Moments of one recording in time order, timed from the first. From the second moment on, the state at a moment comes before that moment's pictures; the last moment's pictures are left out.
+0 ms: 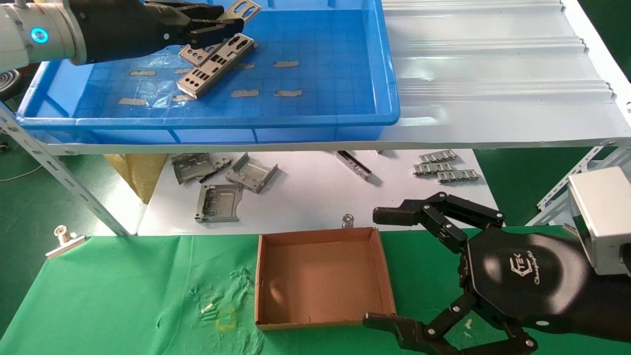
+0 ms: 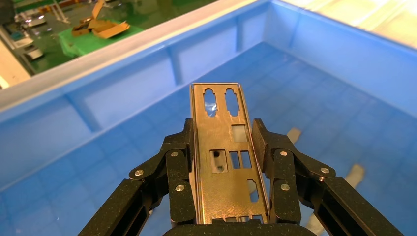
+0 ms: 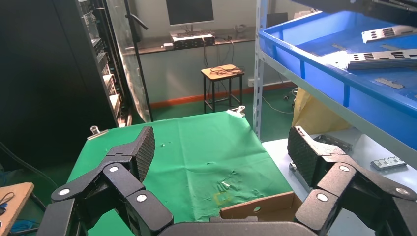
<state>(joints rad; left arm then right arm) -2.04 1.19 0.52 -0.03 1.32 1.08 0.03 1.10 -0.58 -0.37 1.26 -0.66 -1.46 0.14</state>
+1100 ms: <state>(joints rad) -1.76 1.07 0.75 -0.54 1.15 1.59 0.19 1.10 -0.58 -0.37 1.26 -0.66 -1.46 0.14</state>
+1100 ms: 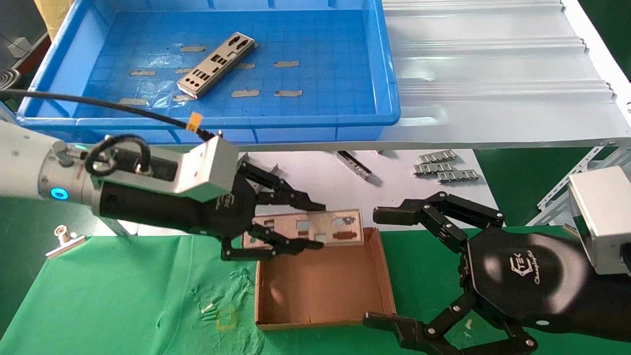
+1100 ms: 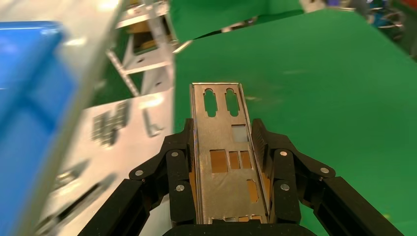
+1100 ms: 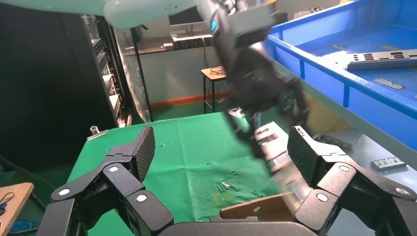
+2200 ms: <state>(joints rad) -1.61 1.35 0.88 -0.17 1.20 1.25 0.54 1.10 -0.57 -0.37 1.26 -0.66 -1.46 0.14</state>
